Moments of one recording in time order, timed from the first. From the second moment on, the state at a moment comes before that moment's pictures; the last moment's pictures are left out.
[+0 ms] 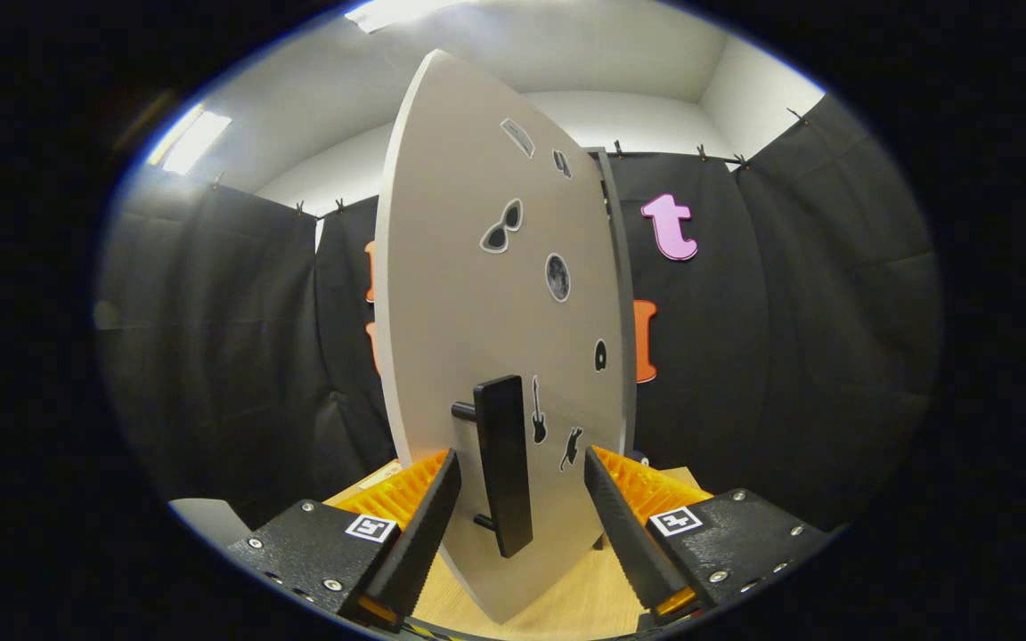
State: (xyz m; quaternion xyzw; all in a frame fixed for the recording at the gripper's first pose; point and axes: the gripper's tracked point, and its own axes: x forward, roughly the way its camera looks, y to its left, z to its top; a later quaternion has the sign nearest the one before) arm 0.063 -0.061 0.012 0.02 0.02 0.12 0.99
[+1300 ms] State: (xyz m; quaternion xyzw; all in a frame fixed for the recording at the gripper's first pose) arm 0.129 0.018 -0.010 0.00 0.03 0.18 0.98
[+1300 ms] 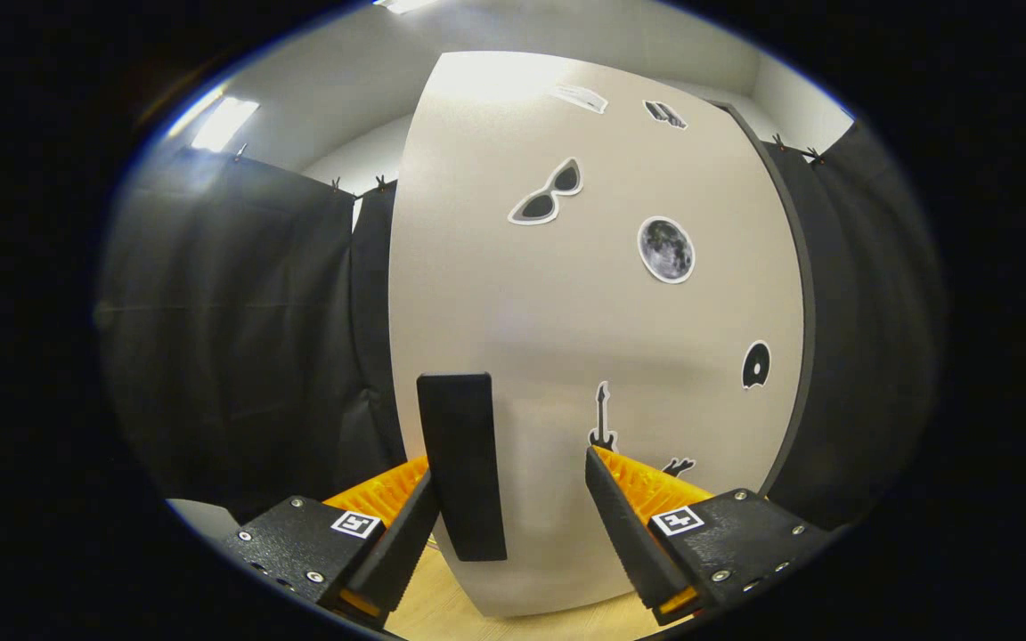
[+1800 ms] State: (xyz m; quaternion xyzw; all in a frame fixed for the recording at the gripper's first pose) arm 0.153 0.041 -0.010 -0.04 0.01 0.15 0.99
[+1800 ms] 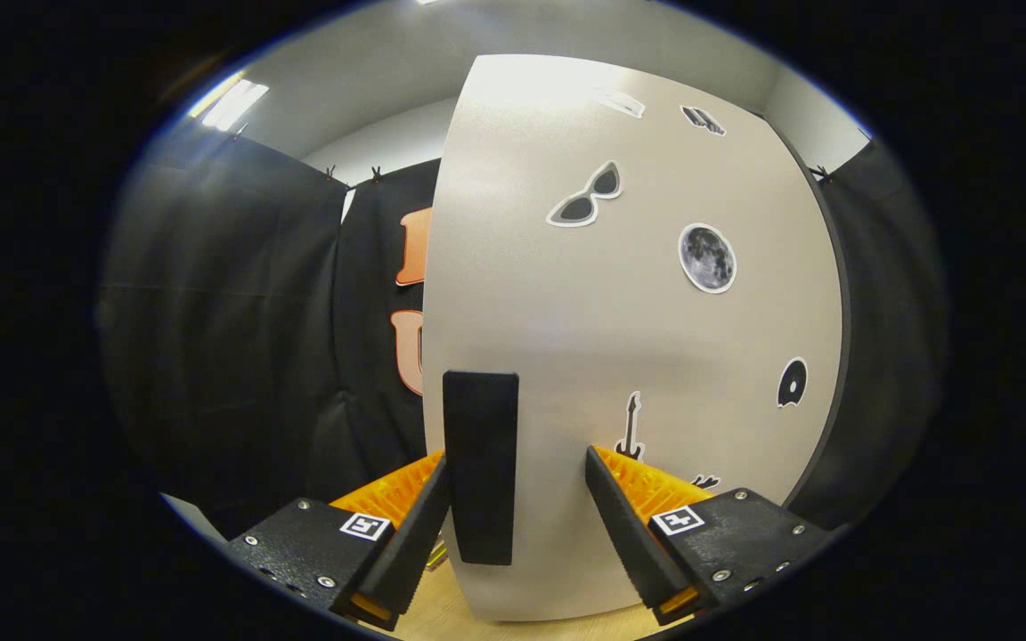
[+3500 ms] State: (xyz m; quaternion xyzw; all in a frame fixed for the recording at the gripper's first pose) arm 0.105 0.056 0.039 -0.02 -0.02 0.04 1.00
